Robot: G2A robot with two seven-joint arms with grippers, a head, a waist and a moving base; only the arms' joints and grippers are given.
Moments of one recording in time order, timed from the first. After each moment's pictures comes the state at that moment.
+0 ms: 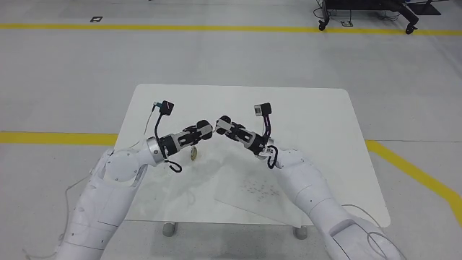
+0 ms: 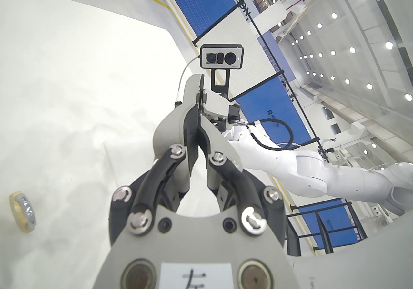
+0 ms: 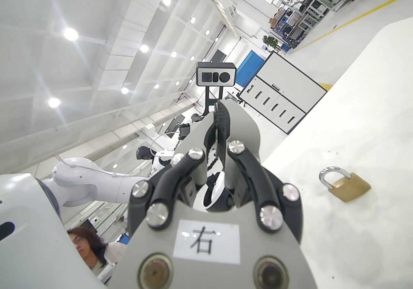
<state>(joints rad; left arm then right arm) 1.20 -1.13 -1.25 -1.46 -0.03 -0.43 -0.79 -0.94 -1.55 1.08 -0.68 0.34 -1.01 0.81</state>
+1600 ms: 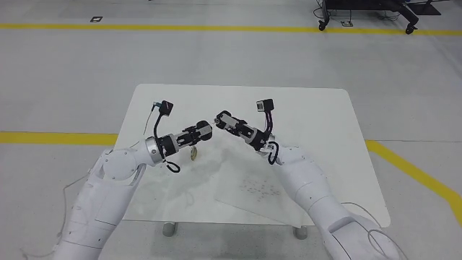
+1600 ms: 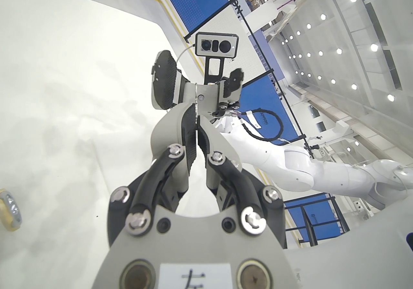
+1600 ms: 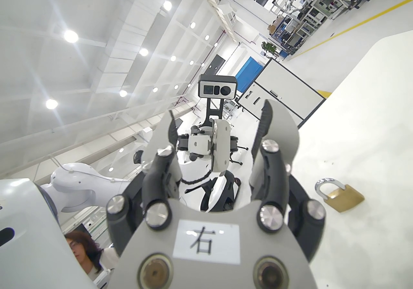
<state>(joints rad) 1.19 -1.11 -1.24 -1.45 -0.10 -0.43 -0.83 -0.92 -1.56 1.12 -0.67 0.32 -1.01 0.81</state>
